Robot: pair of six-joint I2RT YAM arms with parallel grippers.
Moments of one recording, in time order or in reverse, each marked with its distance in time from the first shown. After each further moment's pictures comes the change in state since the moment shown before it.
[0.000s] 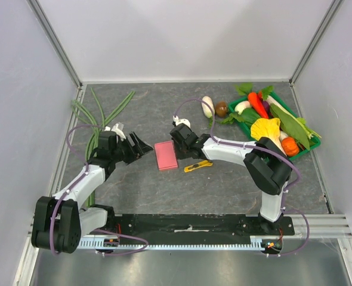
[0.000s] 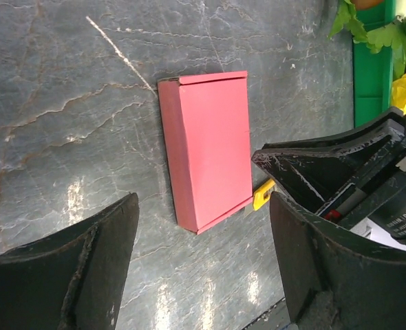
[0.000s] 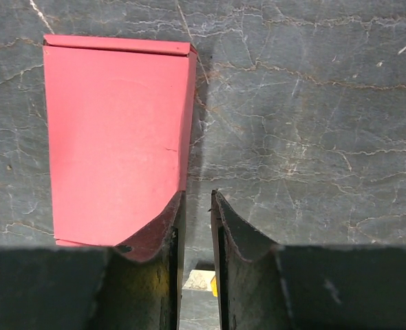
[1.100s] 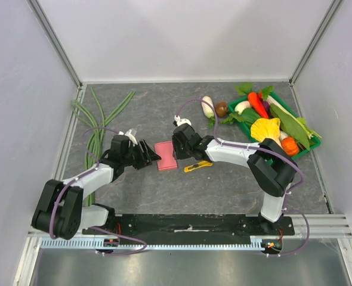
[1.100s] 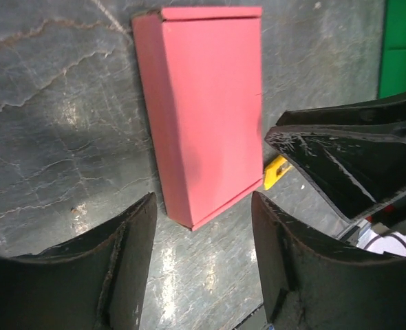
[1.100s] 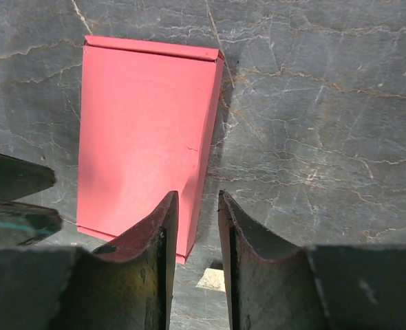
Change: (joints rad) left arm -0.137 0.106 -0.047 0.124 -0.013 -0.045; right arm -0.015 -0.046 -0.071 0.105 -0.071 -0.004
